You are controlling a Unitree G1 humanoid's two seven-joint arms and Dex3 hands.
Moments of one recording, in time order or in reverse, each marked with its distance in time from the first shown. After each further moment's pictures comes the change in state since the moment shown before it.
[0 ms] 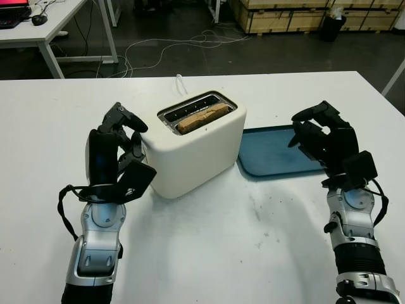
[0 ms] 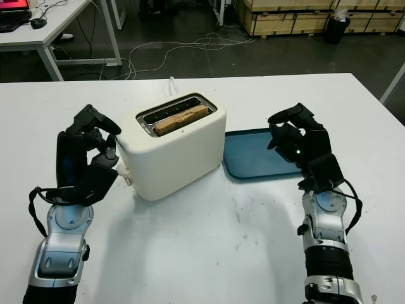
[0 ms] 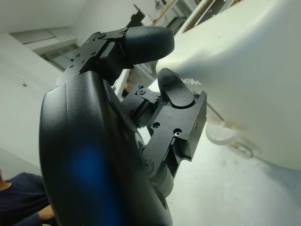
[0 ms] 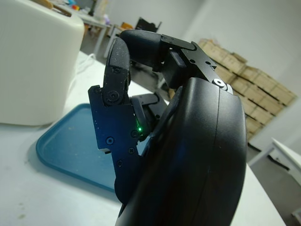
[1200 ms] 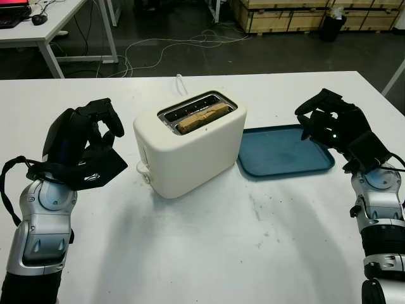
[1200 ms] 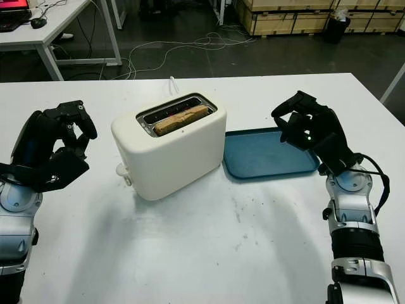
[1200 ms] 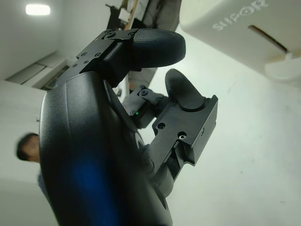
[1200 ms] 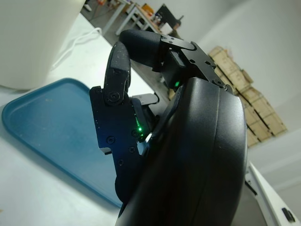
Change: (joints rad) left arm -0.067 0.320 0.117 -0.074 -0.014 0.159 -0.352; right arm -0.106 -0.223 0.043 0.098 -0.052 0.035 0.166
